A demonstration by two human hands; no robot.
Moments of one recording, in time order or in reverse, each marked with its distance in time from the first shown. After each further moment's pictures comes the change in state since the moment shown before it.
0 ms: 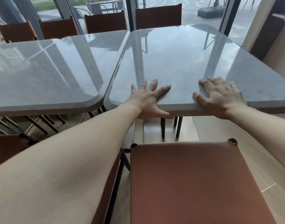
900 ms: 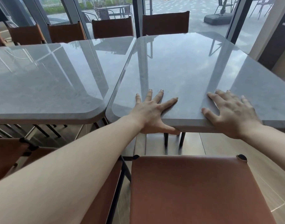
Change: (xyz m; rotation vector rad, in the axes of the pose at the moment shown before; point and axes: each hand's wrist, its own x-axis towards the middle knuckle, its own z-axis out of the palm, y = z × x) left_hand 0.005 -0.008 -0.001 -0.012 -0.001 0.024; right_hand 0.008 -0.001 0.002 -0.041 0.001 -0.037
